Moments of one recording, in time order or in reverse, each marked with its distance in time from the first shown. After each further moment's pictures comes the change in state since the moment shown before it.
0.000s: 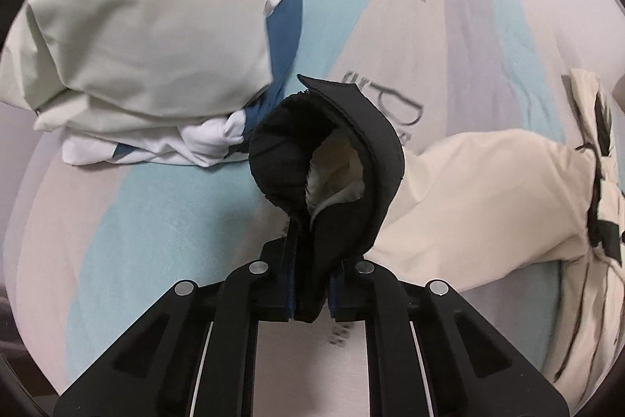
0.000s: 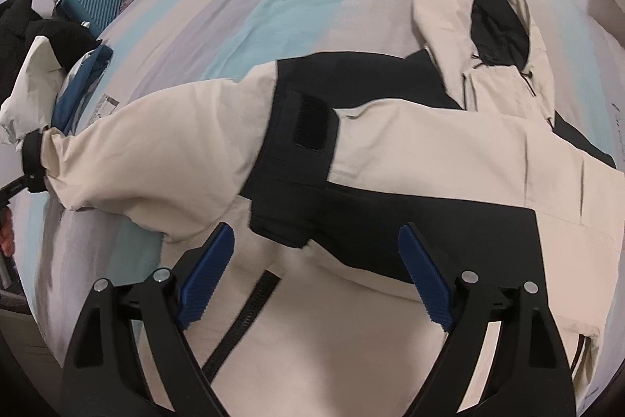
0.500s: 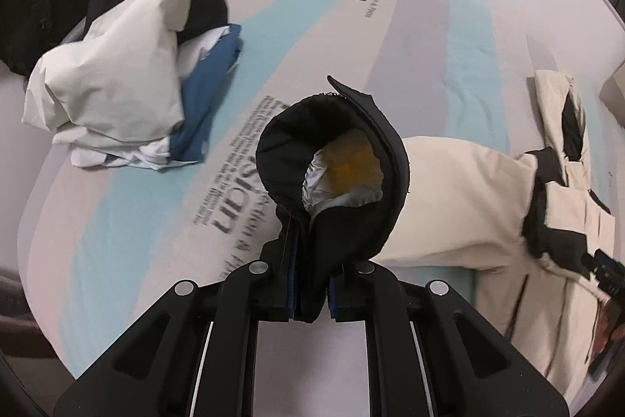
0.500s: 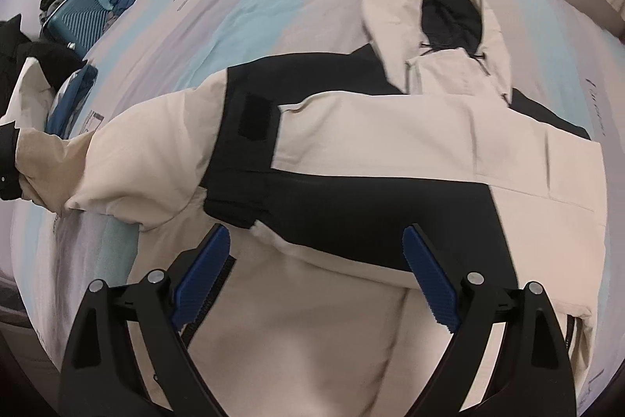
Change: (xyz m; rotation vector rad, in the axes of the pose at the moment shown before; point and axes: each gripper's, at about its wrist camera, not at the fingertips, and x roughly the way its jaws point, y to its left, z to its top) left arm -0.072 -0.130 0.002 -0.006 -0.011 0.019; right arm -0.026 -0.043 -0.021 0.065 -0.047 -0.033
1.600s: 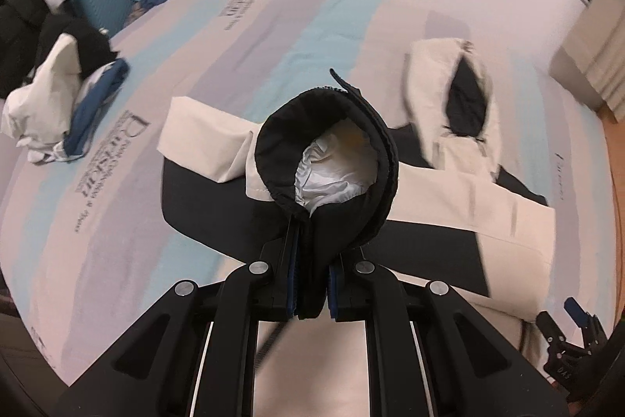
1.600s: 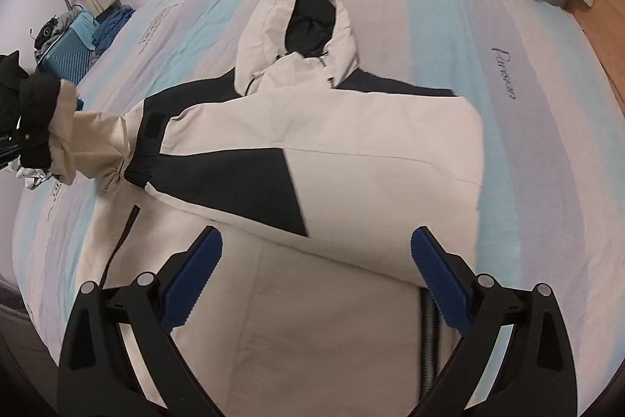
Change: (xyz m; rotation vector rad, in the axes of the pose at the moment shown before) left arm -0.065 -0.313 -0.049 0.041 -0.038 -0.066; right arm -0.093 -0.191 -0.065 0.064 -0.101 -0.015
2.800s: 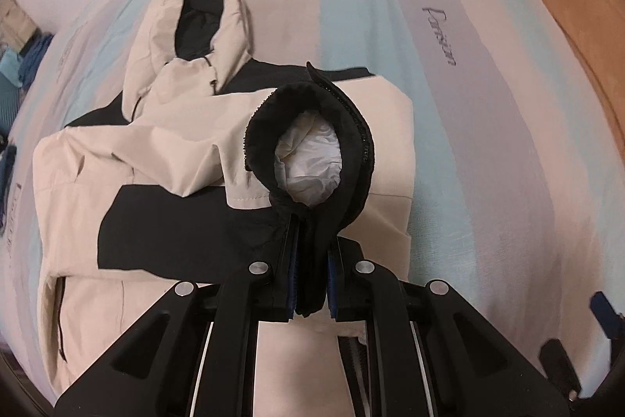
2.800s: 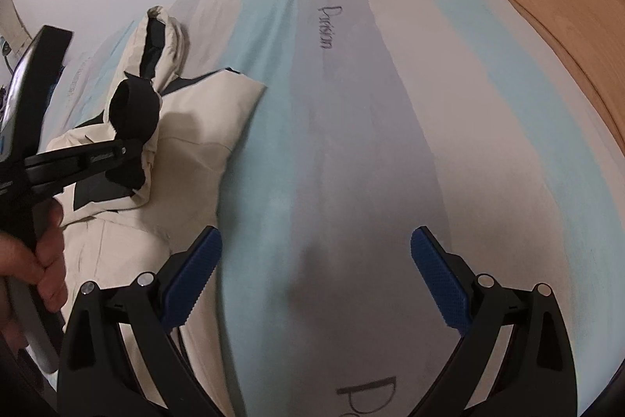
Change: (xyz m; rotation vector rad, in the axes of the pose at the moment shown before) left arm 0.088 -0.374 -0.114 0.394 0.091 -0.060; right arm -0.037 -0.234 -0.078 0.237 -0.006 -0.123
